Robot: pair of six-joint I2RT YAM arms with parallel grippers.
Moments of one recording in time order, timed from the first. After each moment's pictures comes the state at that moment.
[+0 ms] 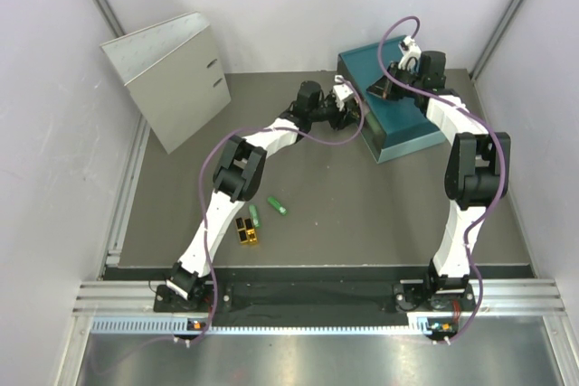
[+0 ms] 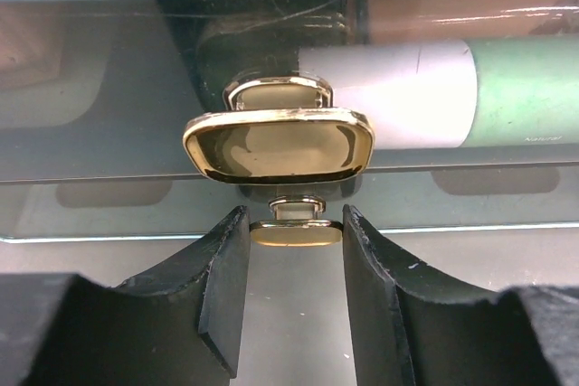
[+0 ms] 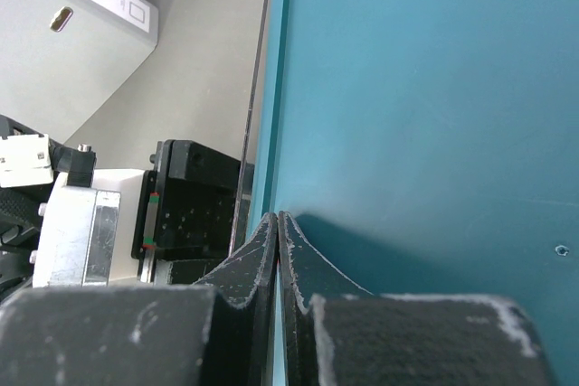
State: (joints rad) left arm -0.55 2.66 2.17 0.25 0.67 0.21; right arm 0.03 2.03 1.60 -0.06 -0.66 0.30
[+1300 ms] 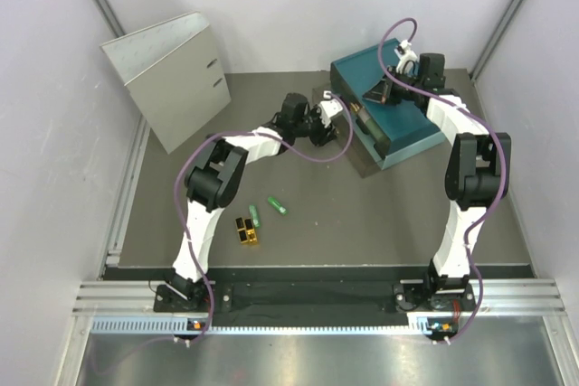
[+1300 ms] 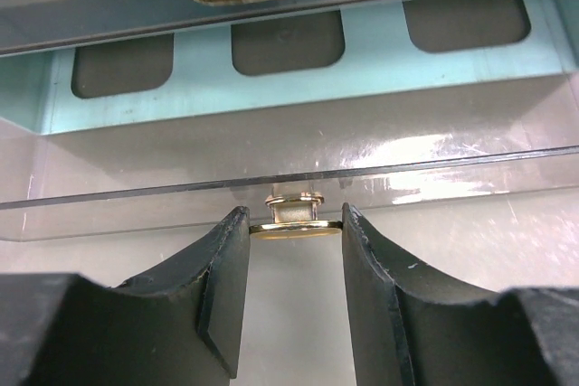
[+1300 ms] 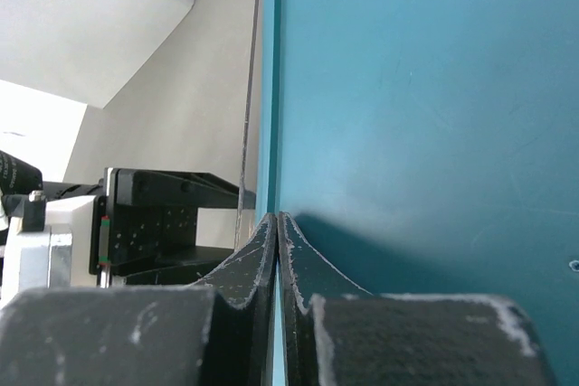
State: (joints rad) left arm -0.55 2.28 1.61 0.24 0.56 0.36; right arm 0.03 2.03 1.60 -0.14 -0.76 0.30
